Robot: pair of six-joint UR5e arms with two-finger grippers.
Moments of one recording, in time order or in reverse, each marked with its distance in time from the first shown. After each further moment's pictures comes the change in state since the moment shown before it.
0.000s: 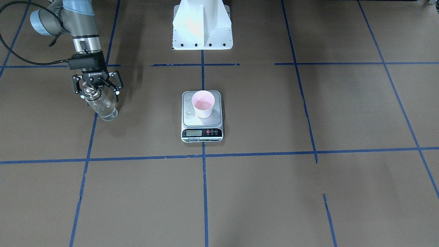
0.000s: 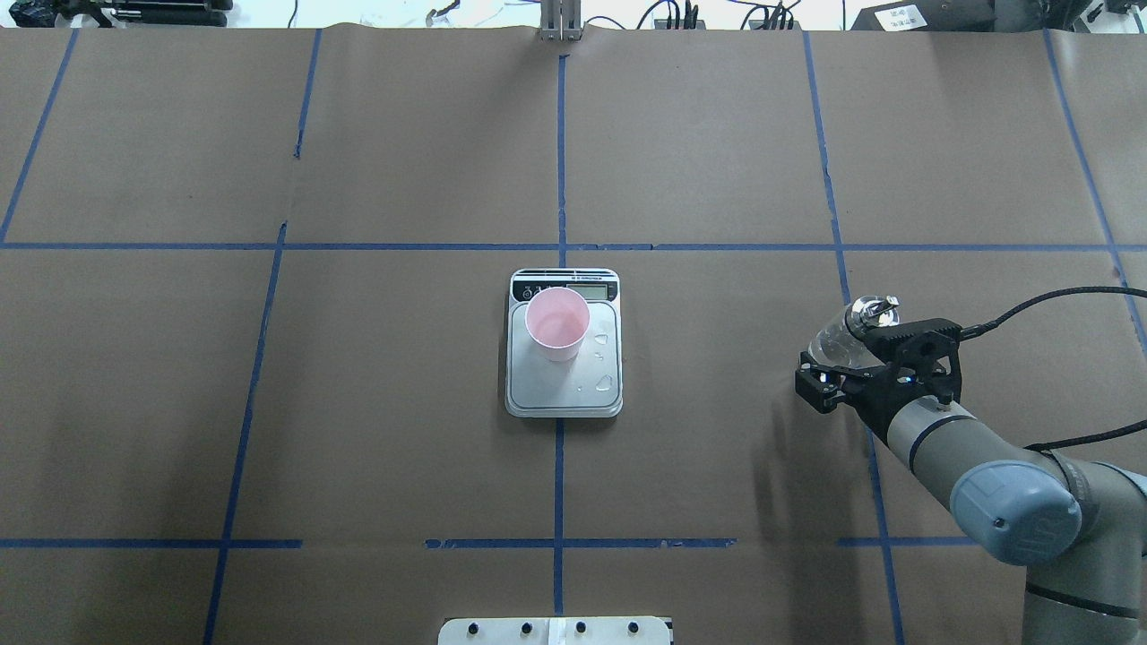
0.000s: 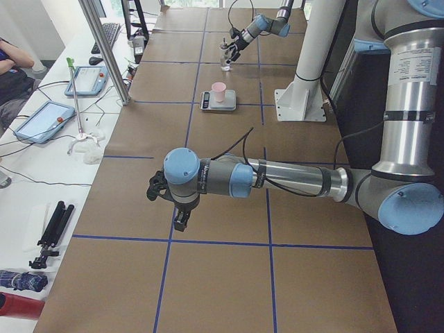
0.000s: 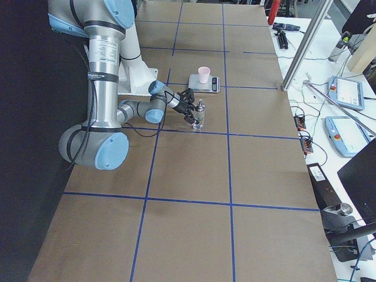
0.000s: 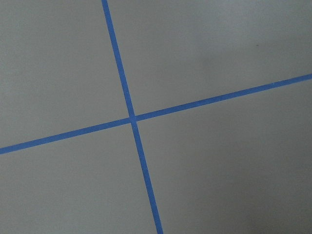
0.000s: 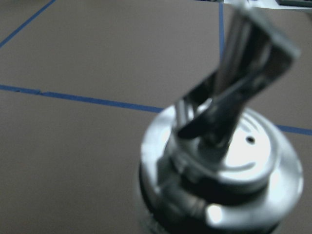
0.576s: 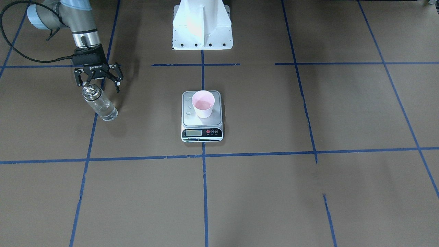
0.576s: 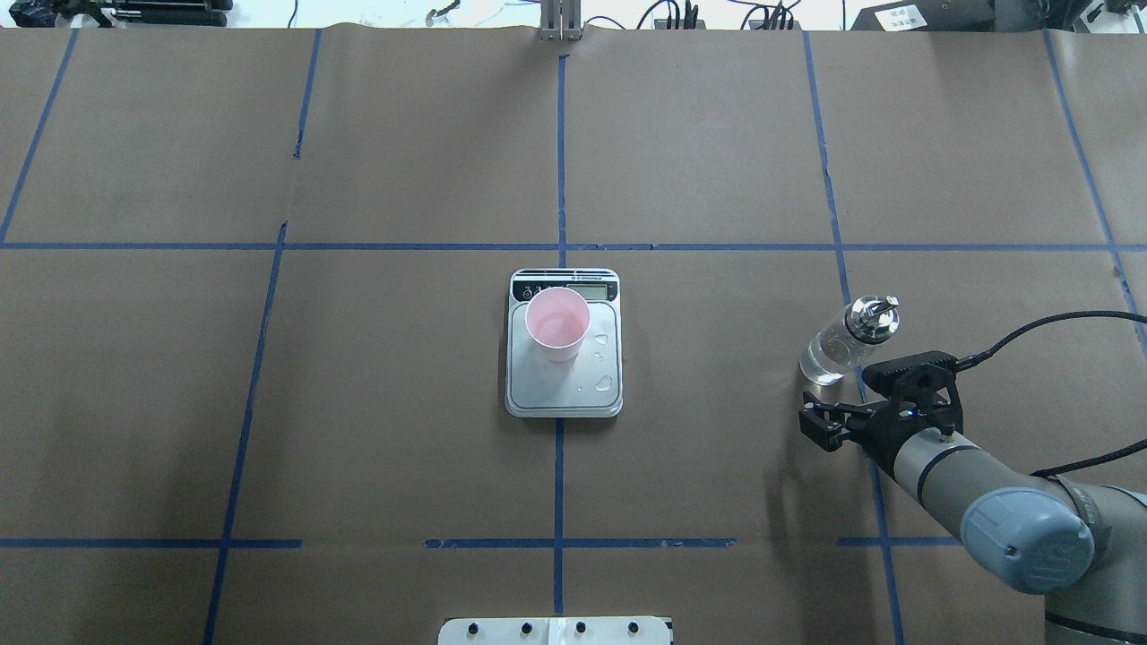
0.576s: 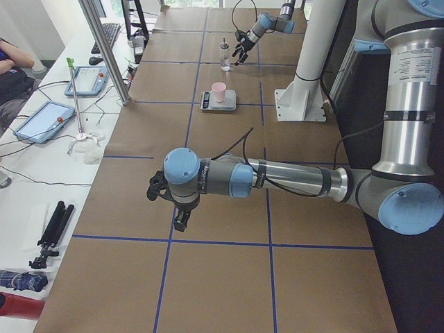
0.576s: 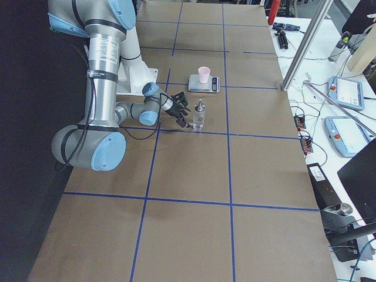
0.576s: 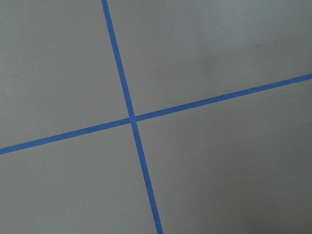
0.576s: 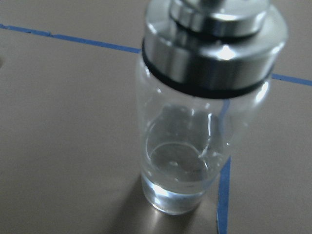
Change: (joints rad) left arm 0.000 0.001 0.000 0.000 0.000 0.000; right arm -0.054 -0.100 0.067 0.000 0.065 -0.002
